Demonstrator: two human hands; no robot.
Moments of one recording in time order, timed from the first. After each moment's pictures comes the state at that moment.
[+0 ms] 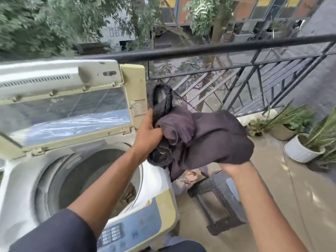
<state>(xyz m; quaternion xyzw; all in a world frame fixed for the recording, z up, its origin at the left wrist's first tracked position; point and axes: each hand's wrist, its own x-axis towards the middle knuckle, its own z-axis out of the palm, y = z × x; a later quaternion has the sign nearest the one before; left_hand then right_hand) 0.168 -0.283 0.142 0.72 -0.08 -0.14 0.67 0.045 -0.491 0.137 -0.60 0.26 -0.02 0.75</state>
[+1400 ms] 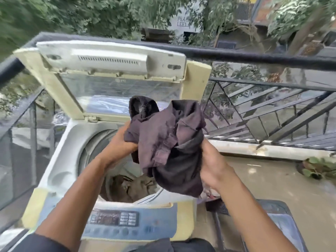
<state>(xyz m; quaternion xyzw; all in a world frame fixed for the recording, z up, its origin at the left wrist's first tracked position) 0.157 -0.111 0.118 0.75 0.03 -0.12 0.65 0.147 -0.365 0.105 -0.44 0.16 0.27 0.84</state>
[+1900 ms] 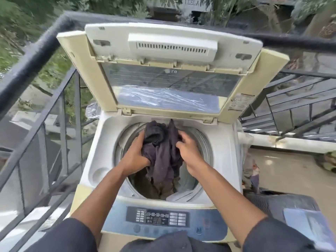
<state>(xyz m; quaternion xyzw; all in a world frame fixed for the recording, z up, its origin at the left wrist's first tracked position) 0.152 0.018 0.025 0.85 0.02 -0.13 0.50 0.189 -0.179 0.006 -0.72 0.17 0.24 0.63</state>
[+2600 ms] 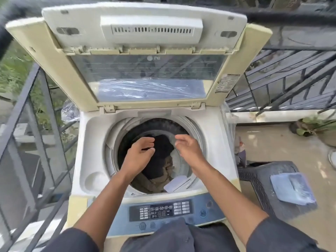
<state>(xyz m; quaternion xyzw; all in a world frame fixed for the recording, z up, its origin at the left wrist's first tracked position) 0.150 0.000 -0.009 0.81 0.11 -0.22 0.52 0.149 -0.199 -0.001 -0.75 0.25 0.19 0.58</state>
